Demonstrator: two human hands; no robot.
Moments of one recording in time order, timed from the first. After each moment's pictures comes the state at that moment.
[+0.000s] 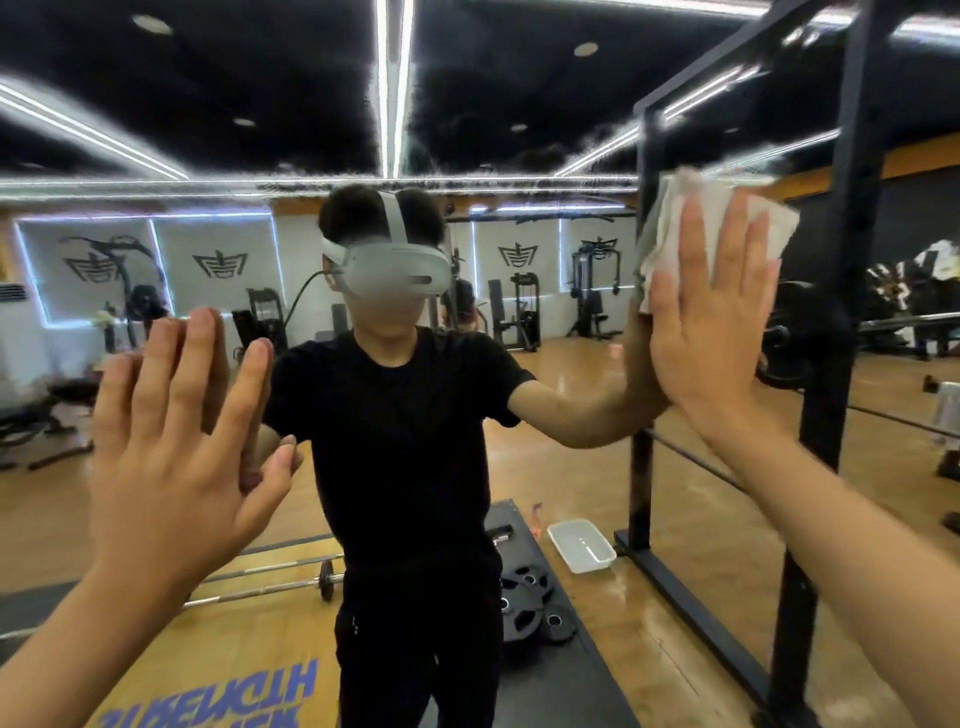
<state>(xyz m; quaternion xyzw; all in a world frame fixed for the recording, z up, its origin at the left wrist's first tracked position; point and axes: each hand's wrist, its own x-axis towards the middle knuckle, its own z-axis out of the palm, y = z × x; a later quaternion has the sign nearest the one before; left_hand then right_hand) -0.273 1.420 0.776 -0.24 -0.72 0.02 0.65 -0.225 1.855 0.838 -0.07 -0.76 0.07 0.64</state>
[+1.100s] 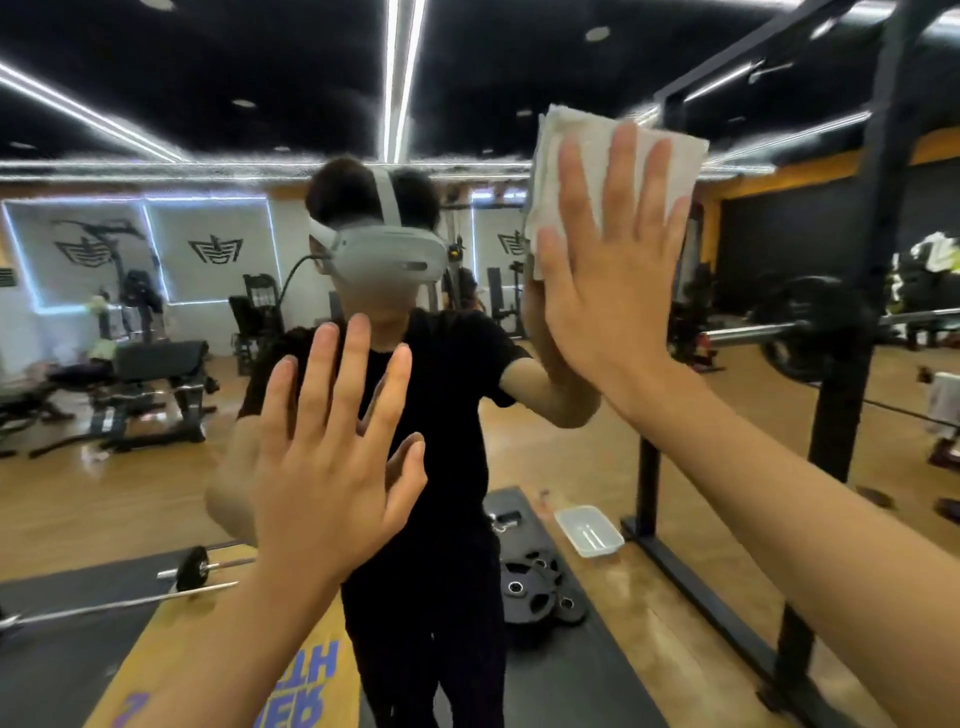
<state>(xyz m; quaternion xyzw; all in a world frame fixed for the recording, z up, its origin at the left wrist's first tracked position) -0.267 1.419 0.780 -0.22 -0.73 0.03 0.65 -0.237 1.667 0.896 0.01 -0.77 0.04 0.64</state>
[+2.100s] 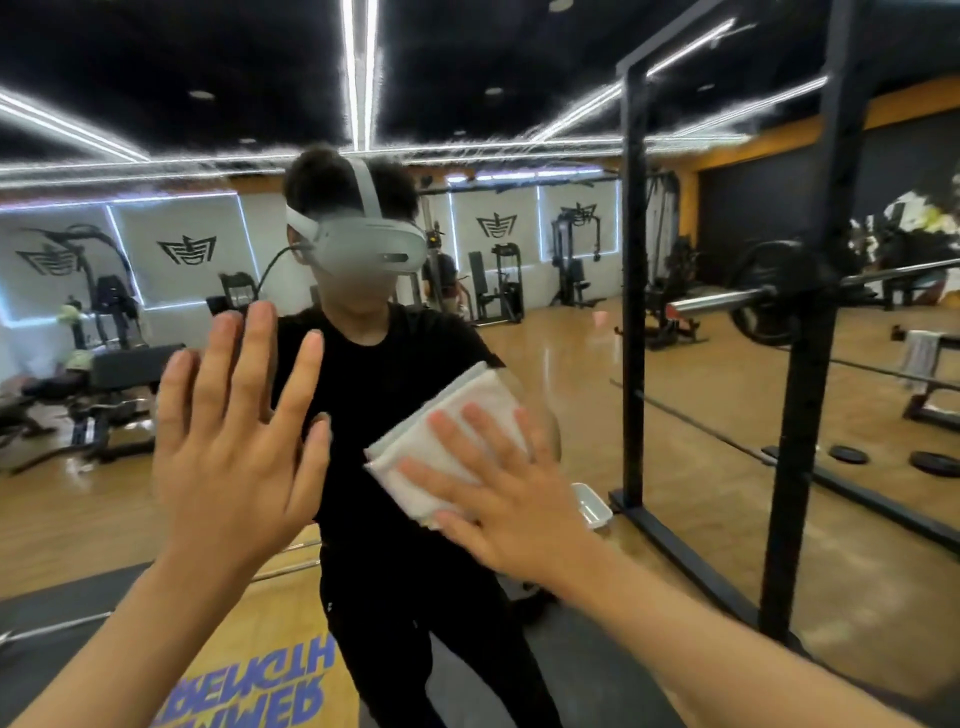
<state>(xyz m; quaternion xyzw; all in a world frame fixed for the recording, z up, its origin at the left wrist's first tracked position) -0.270 1.412 0.779 -0.25 -0.71 0.02 0.66 -0.236 1.672 0.694 0.19 -0.80 -0.09 0.57</state>
